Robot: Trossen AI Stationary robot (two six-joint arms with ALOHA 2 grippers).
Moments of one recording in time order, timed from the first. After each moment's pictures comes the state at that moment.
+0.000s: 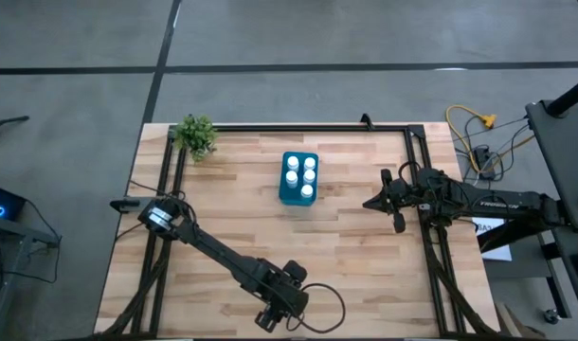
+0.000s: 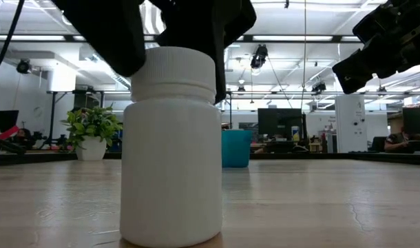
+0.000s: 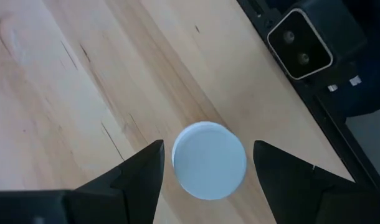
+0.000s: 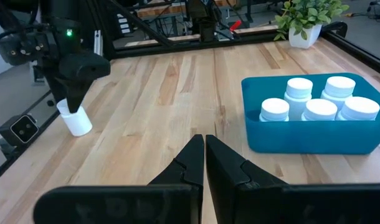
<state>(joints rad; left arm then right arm) -0.53 2.11 1.74 -0.71 0.05 0.01 -0.19 0.38 0.18 -0.06 -0.31 0.10</state>
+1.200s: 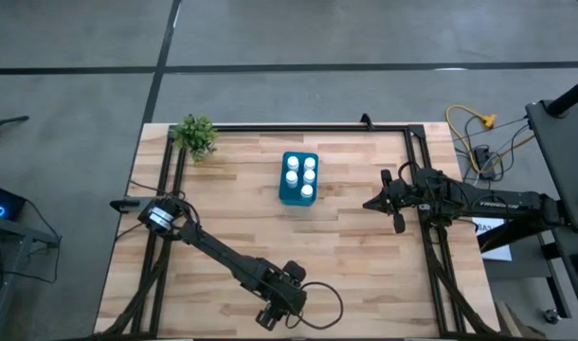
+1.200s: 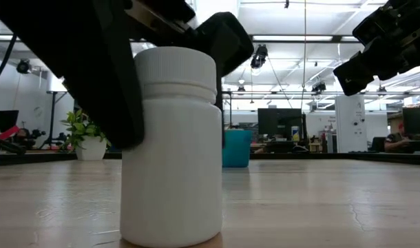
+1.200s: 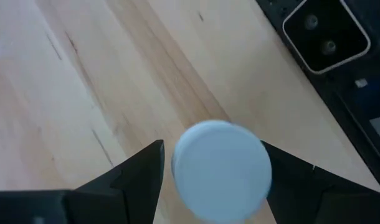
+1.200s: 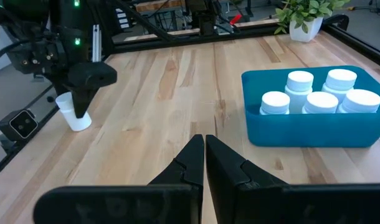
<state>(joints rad) -0.52 2.11 1.63 -0.57 0.05 0.01 -0.19 0.38 0.18 -0.08 -0.31 0.10</state>
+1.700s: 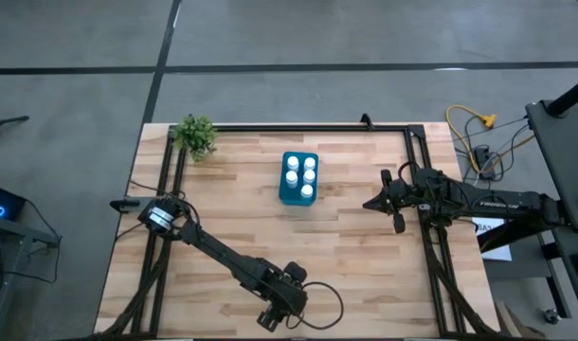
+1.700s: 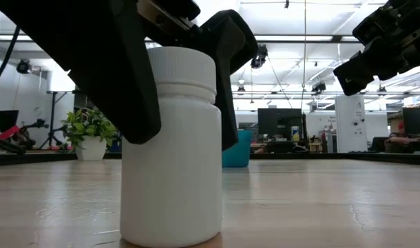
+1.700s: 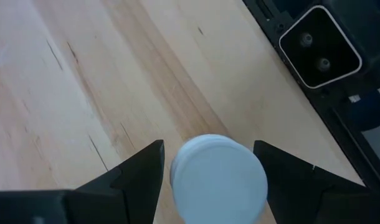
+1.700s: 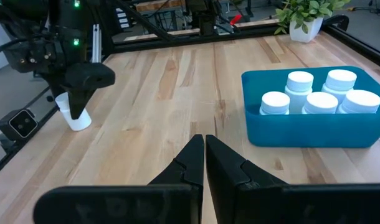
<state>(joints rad) -0.52 2.11 1.62 -0.52 0.06 -0.02 -0.19 0.38 0.18 -0.08 -0.31 0.10</state>
